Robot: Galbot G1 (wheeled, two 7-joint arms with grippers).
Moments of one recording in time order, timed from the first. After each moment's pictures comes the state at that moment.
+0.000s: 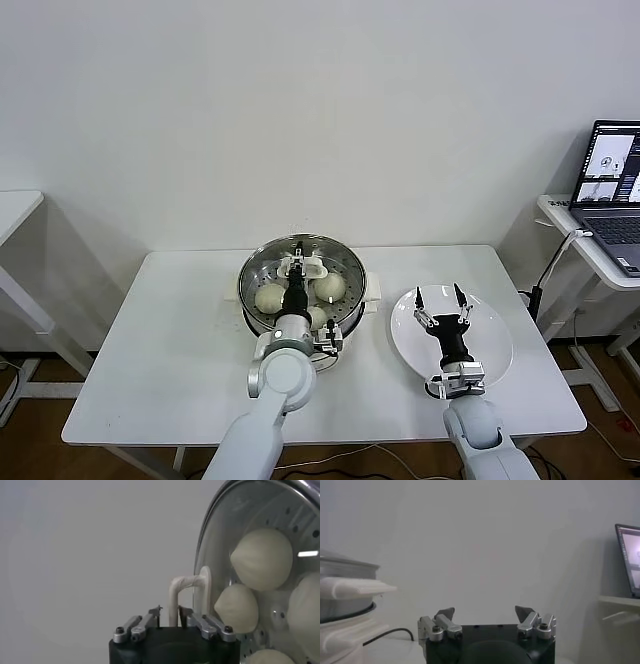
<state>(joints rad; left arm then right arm) 0.96 -1.56 -0.07 -1.72 1.60 0.43 0.24 -1.12 1.25 0.39 1.43 0.16 0.38 0.15</state>
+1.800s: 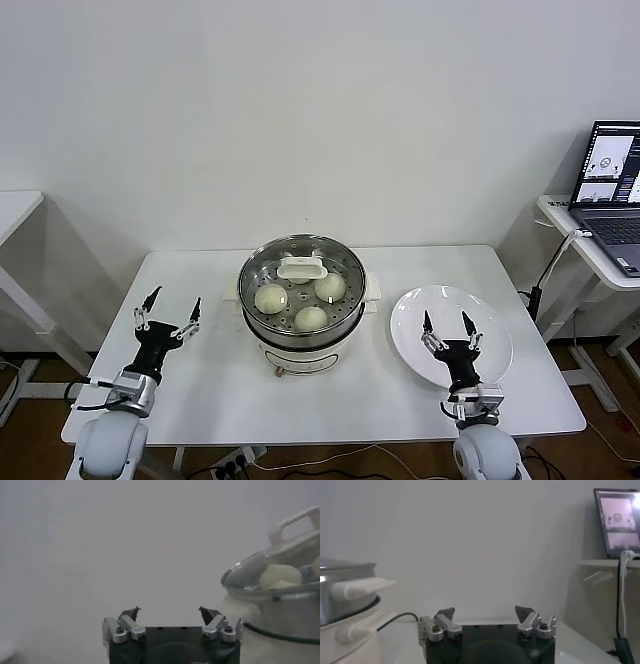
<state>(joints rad) 1.32 -1.25 -0.64 -1.77 0.00 -0.12 0.10 -1.31 1.22 0.43 1.65 0.34 0.20 0.16</state>
